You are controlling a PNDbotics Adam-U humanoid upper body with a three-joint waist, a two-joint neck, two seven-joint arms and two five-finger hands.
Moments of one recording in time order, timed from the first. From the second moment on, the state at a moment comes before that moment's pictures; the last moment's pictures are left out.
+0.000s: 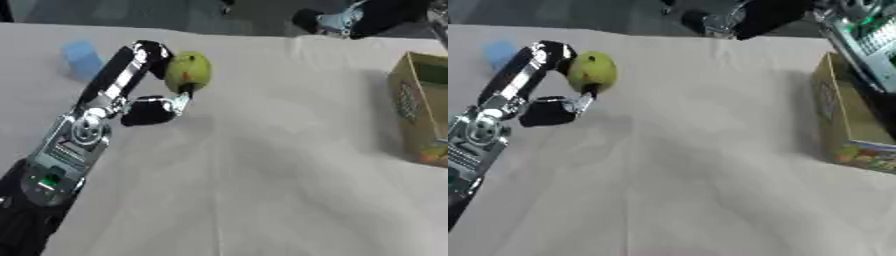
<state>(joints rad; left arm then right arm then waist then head) -0.76 0.33 -0.39 -1.59 -0.36 0.10 -0.04 -0.93 -0.75 0.30 -1.75 -0.06 0.10 0.41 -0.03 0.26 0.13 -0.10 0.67</state>
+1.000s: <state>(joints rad) -0.76 0.28 -0.41 -1.53 -0.35 0.02 0.01 -1.06 -0.63 0.41 -1.65 0.04 0.05 0.72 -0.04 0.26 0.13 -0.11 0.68</state>
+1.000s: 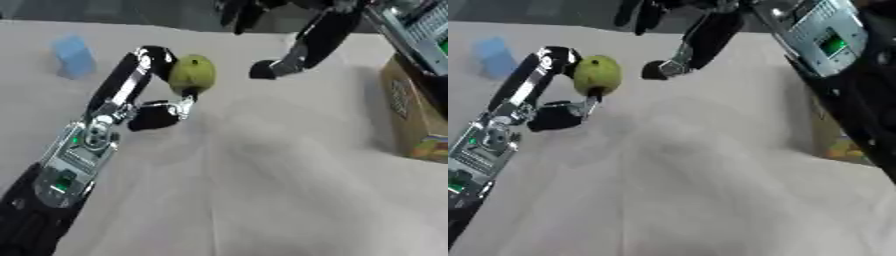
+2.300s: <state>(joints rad) -0.76 0.21 -0.42 -1.56 -0.34 0.03 0.01 -1.05 -0.55 0.43 -1.63 0.10 0.13 0.63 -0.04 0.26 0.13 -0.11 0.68</state>
